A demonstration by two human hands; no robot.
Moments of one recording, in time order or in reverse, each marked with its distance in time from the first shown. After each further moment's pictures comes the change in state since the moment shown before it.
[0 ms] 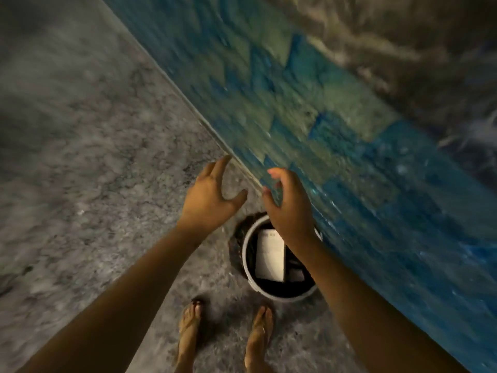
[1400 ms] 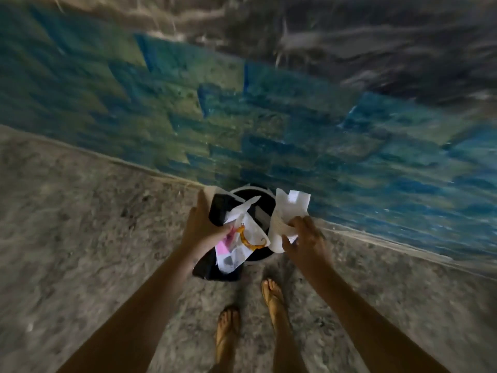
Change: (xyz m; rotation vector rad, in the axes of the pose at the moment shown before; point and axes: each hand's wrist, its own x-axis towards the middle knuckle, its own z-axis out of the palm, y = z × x) left_hand -0.054 0.000 0.061 -0.123 -0.606 -0.053; right_hand -0.199 0.003 -0.042 -0.355 0.133 0.643
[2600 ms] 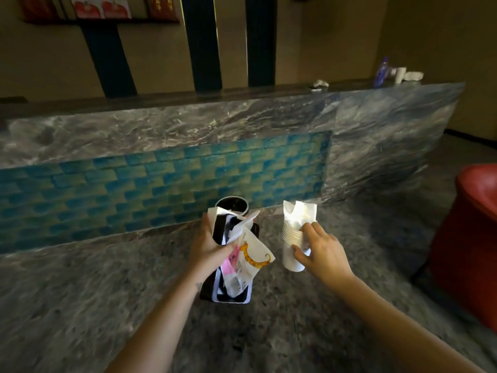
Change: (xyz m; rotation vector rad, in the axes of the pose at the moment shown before) left_hand -0.882 -0.301 -0.316 -0.023 -0.106 0.871; right_hand -0.965 -0.460 -0.010 -0.320 0.604 0.135
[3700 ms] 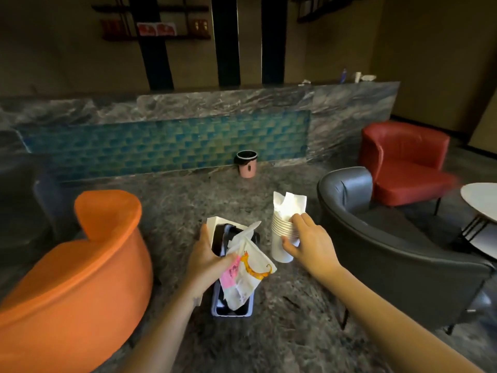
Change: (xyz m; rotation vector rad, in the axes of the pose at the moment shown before) left_hand -1.190 0.222 -0.188 -0.072 0.025 -0.128; right_hand -1.056 -0.319 -0.416 0.094 0.046 -0.099
